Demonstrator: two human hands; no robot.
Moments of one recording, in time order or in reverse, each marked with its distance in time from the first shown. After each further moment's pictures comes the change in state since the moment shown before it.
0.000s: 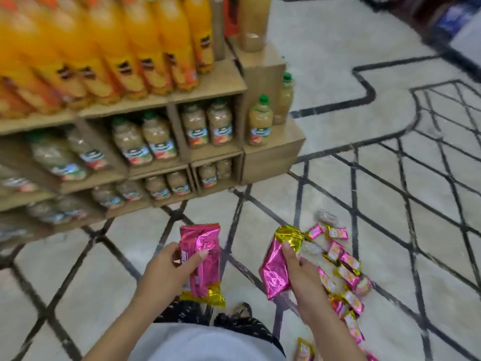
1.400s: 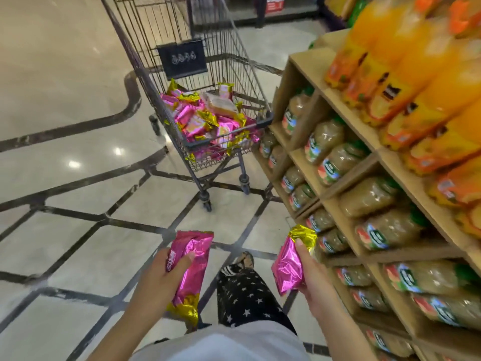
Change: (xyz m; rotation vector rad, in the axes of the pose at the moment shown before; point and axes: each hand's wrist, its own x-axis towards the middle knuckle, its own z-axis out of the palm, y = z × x) left_hand -0.133 -0.425 -0.529 -0.752 1.088 -0.748; right_hand -0.218 0.060 0.846 -0.945 -0.995 -0.121
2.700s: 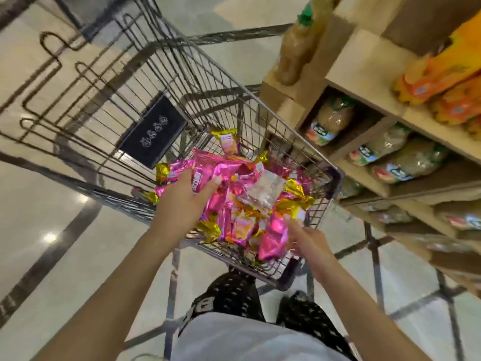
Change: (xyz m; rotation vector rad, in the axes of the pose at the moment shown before) left_hand 0.578 0.331 -0.179 0.646 -0.277 0.491; right_hand 0.243 -0.294 0.370 0.124 0.263 0.214
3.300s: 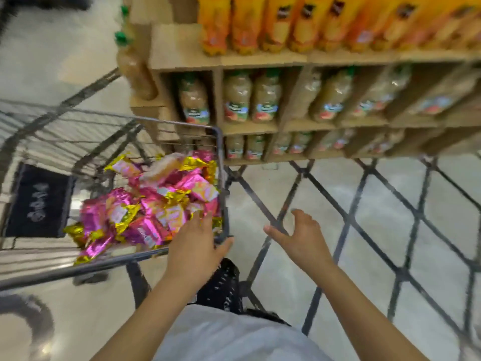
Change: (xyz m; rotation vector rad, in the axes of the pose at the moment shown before) left_hand -0.169 0.024 0.112 0.678 -0.419 0.745; right_hand -0.161 0.164 -0.064 -0.257 0.532 -0.094
